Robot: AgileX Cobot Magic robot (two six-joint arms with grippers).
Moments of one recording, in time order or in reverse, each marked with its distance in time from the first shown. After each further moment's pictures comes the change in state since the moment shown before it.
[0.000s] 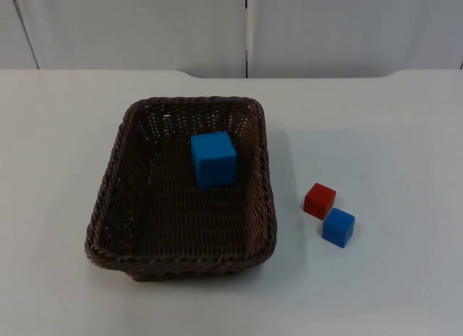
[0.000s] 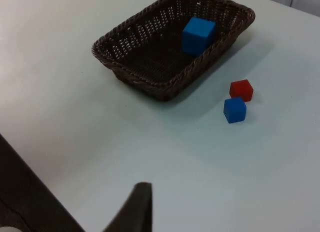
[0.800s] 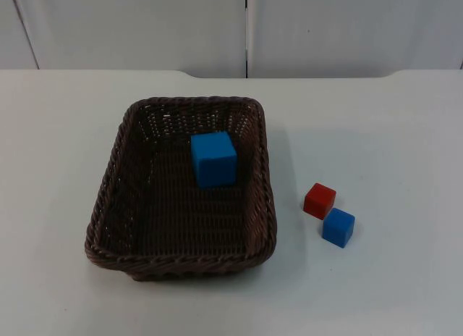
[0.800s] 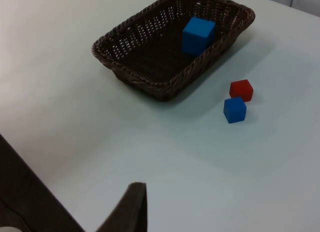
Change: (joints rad) right arm 0.000 0.000 0.000 0.002 0.000 0.000; left arm 0.000 0.000 0.009 0.115 0.010 -0.129
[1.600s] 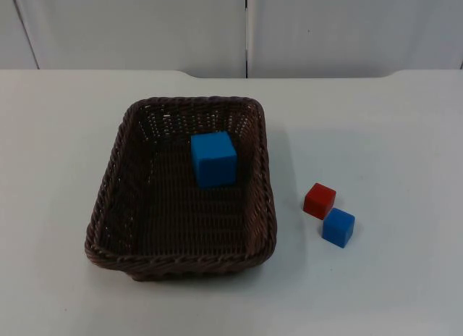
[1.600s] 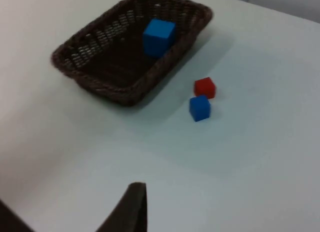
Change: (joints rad) right arm -0.179 0.000 0.000 0.000 0.000 0.000; left arm 0.000 0.000 0.002 -0.002 0.008 0.017
